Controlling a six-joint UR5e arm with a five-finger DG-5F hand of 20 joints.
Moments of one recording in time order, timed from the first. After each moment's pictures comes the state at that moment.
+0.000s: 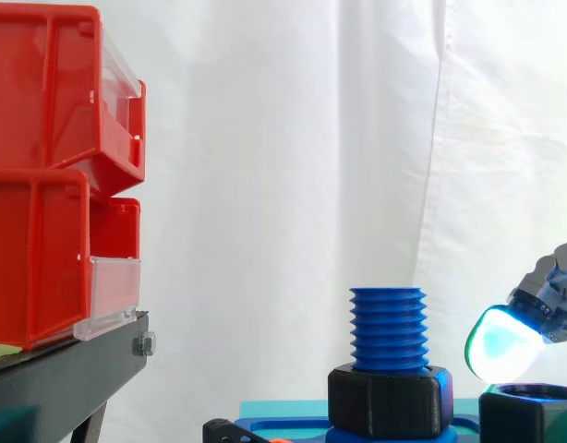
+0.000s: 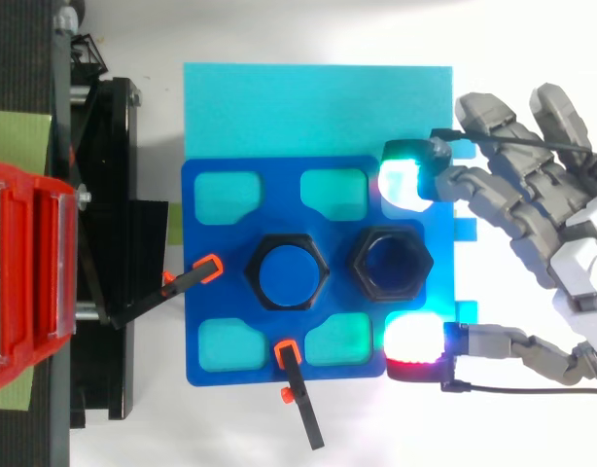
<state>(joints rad) 0.52 -2.07 -1.71 -2.18 -0.41 -1.45</state>
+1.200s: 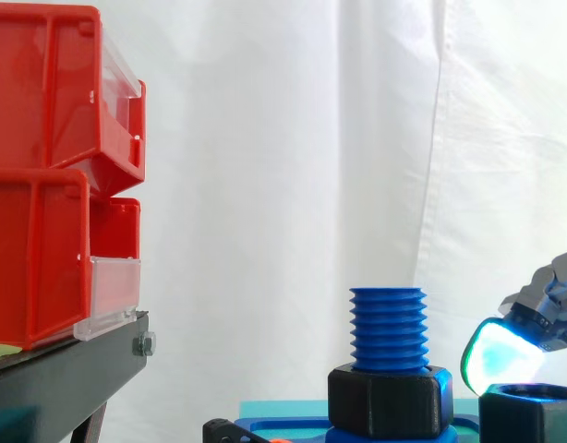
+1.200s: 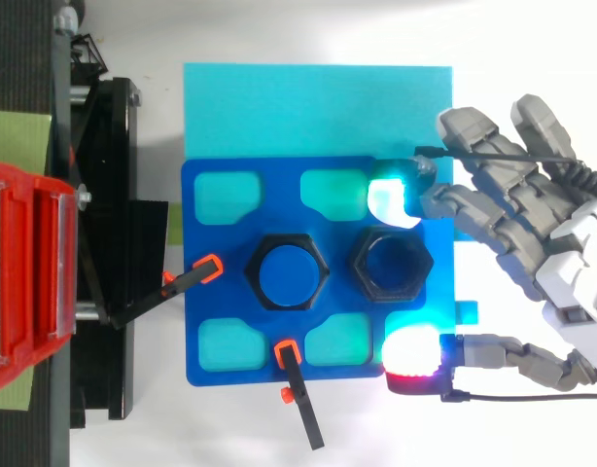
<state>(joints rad) 0.52 -2.07 -1.71 -2.25 -0.48 -1.41</state>
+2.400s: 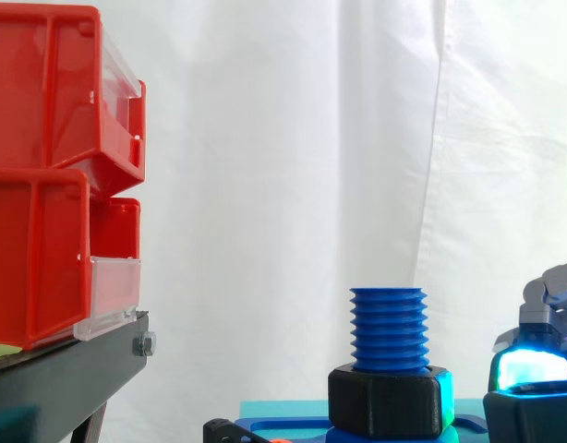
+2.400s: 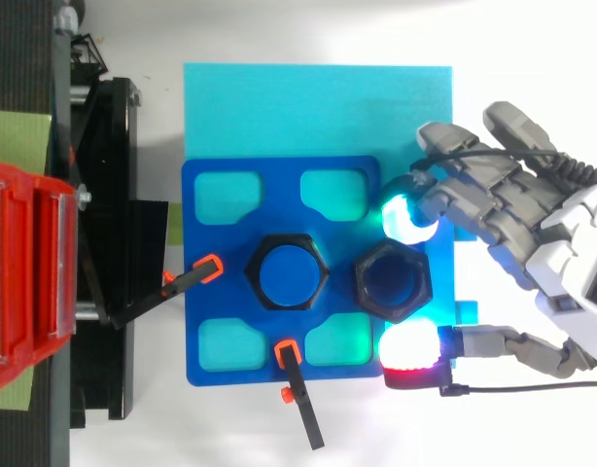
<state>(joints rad) 0.50 -2.07 -1.71 -2.30 -0.53 -1.40</state>
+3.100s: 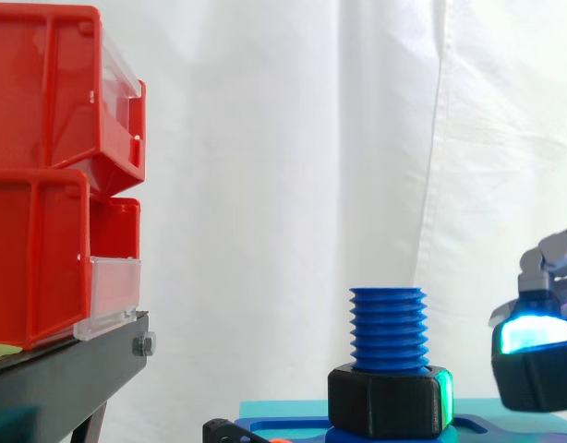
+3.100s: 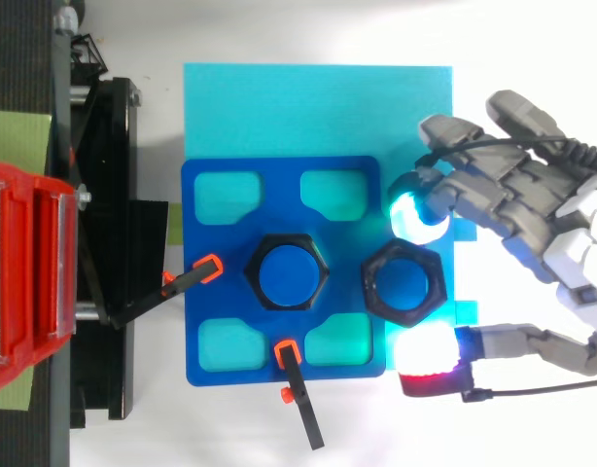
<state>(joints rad) 0.47 -2.01 -1.69 -2.46 -0.60 -1.31</state>
